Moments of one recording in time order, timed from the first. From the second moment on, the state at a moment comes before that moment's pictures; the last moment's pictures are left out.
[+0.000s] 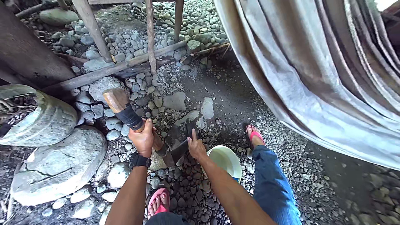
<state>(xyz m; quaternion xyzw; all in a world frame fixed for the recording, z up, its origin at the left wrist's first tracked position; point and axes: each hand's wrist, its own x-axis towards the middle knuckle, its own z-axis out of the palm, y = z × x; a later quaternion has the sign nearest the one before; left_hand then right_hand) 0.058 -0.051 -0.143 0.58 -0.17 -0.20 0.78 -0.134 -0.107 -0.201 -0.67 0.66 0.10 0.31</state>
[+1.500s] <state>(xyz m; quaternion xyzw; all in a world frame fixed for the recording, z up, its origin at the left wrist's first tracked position) 0.060 -0.054 -0.140 0.58 -0.17 -0.21 0.77 -0.135 -0.101 -0.207 -0.69 0.64 0.10 0.32</state>
